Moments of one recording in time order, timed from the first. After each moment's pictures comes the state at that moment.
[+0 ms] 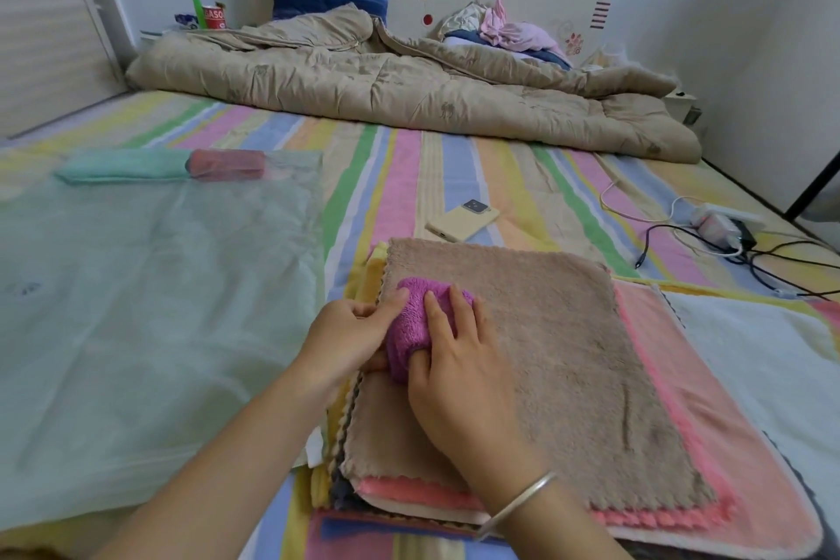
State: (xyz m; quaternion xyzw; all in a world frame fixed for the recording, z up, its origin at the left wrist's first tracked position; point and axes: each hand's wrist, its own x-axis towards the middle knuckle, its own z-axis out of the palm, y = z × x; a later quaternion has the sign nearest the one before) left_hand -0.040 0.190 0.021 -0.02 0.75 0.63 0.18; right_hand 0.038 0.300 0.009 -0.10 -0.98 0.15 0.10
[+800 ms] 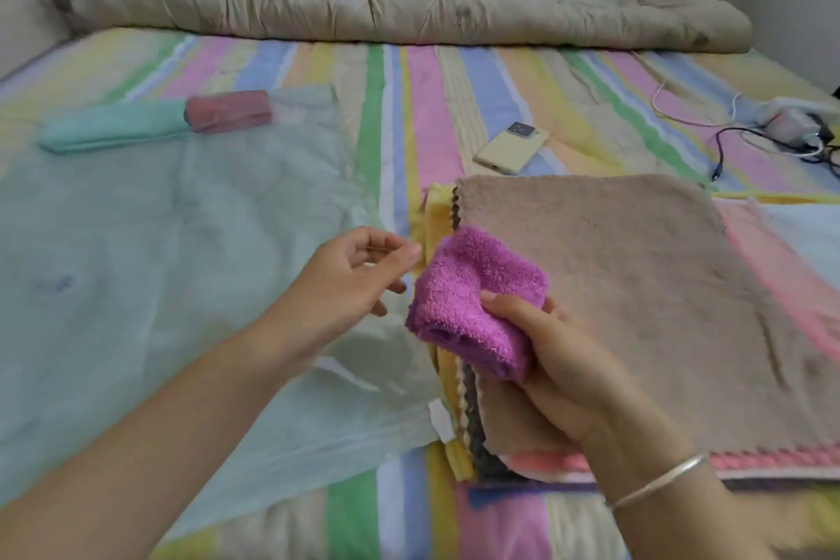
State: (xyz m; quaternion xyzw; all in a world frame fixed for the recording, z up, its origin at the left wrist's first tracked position) left_hand -0.084 0.100 0.037 0.15 0.77 0.58 0.21; right_hand 0.021 0.255 0.025 -0.24 -0.45 0.86 0.03
